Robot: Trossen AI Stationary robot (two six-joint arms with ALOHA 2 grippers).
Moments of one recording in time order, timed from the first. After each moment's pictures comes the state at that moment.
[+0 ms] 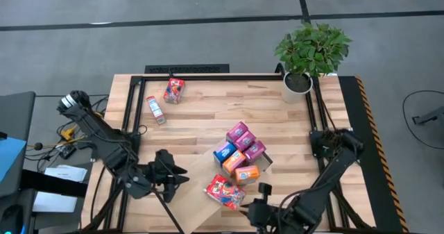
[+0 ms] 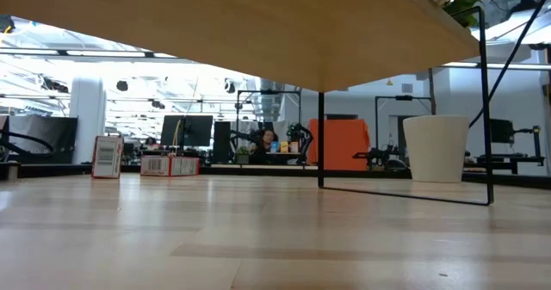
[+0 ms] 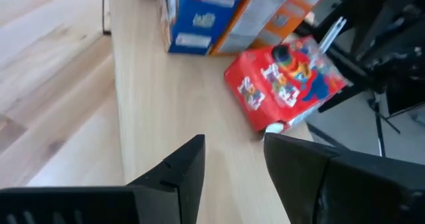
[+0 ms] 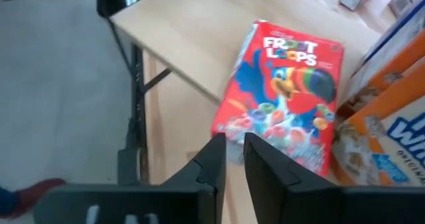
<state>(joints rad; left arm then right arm) -0.78 1.26 1.04 -0.43 -0.72 -1.06 0.85 1.97 1.83 -0.85 0.77 0.81</state>
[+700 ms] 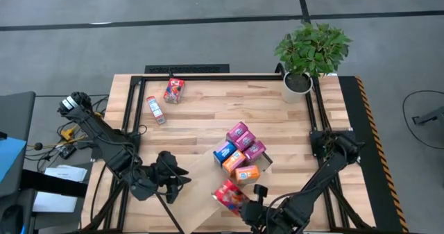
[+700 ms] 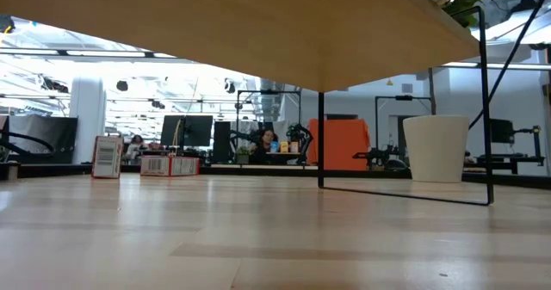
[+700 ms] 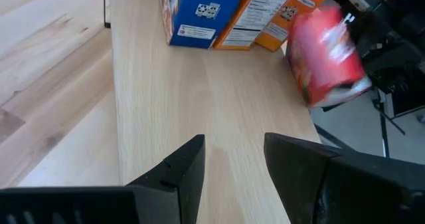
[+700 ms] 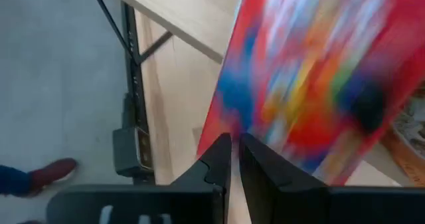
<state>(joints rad) -0.77 1.30 1.04 -0.43 -0.70 -1.08 0.82 2.04 1.83 -0.86 0.65 0.89</state>
